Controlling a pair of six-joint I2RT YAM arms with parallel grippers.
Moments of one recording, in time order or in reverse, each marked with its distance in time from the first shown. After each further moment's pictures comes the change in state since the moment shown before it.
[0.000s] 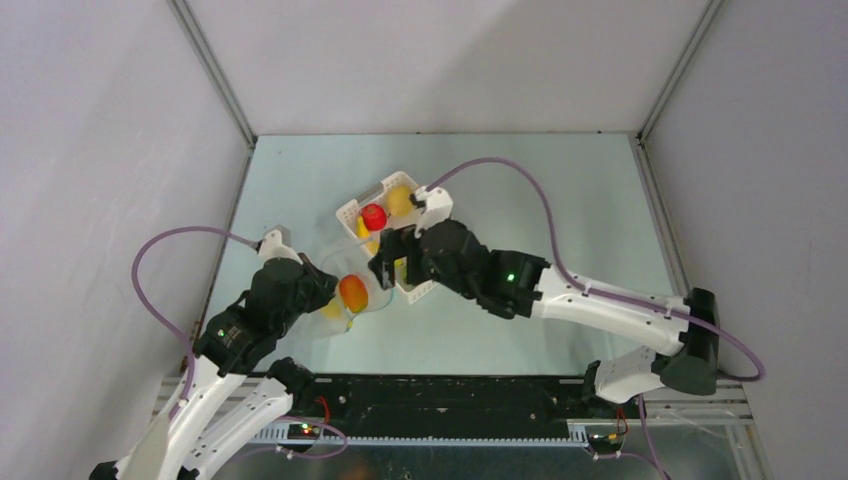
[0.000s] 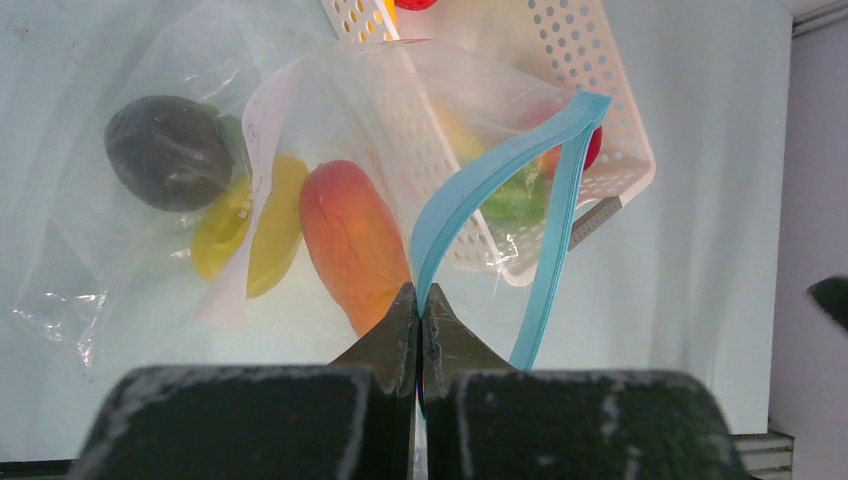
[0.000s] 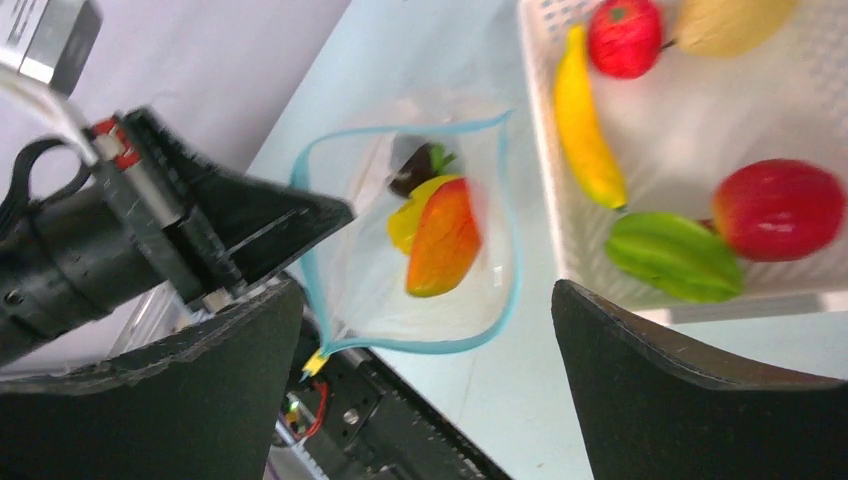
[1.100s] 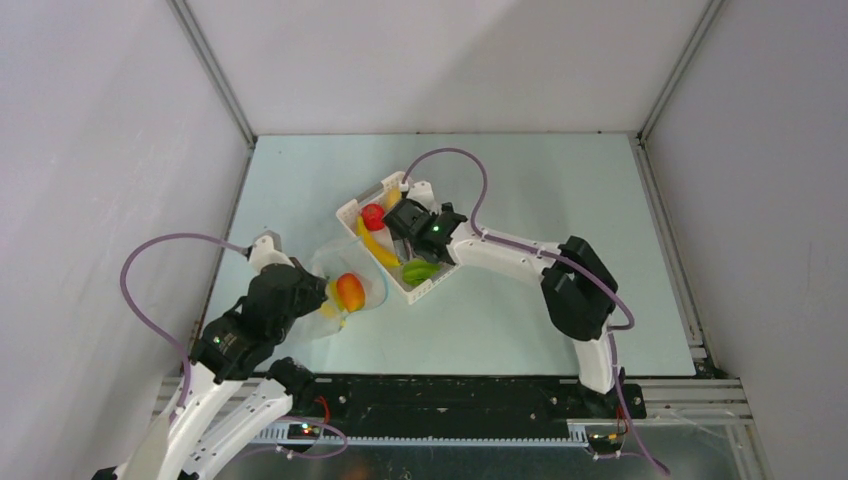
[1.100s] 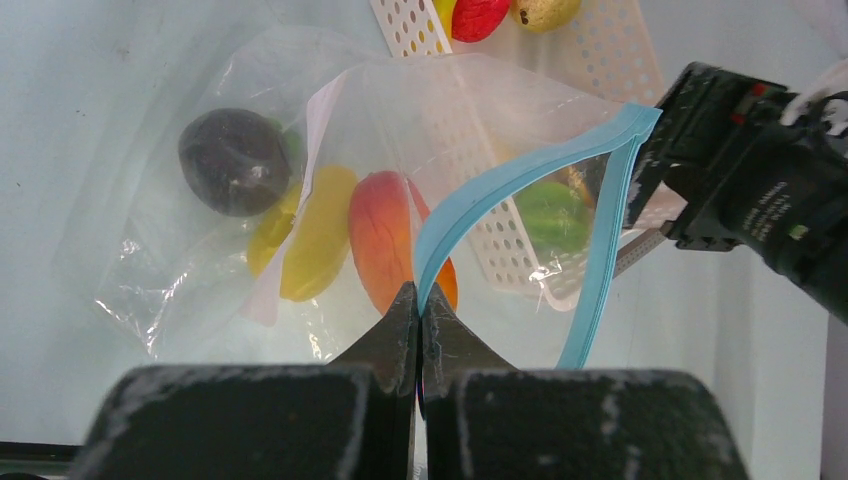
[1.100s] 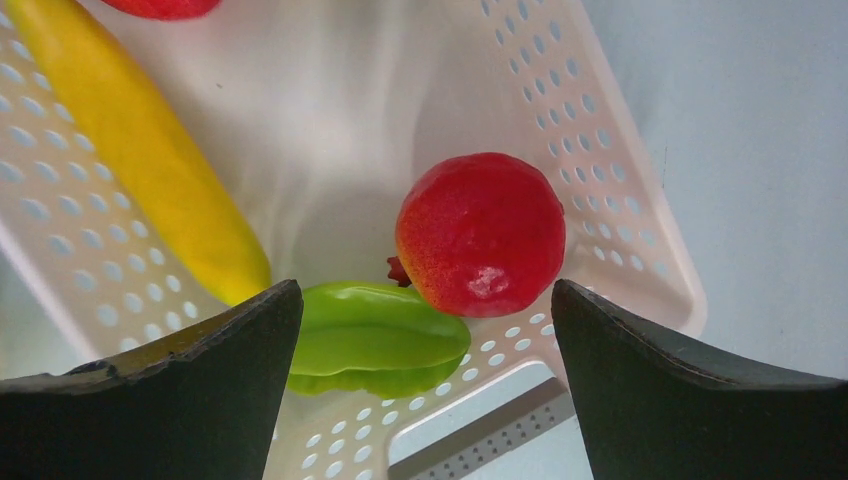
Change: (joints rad) left arm 0.000 -0.043 -0.013 -0.045 -0.106 0.008; right arm -0.261 0.515 0.266 -0.308 0.192 -0.089
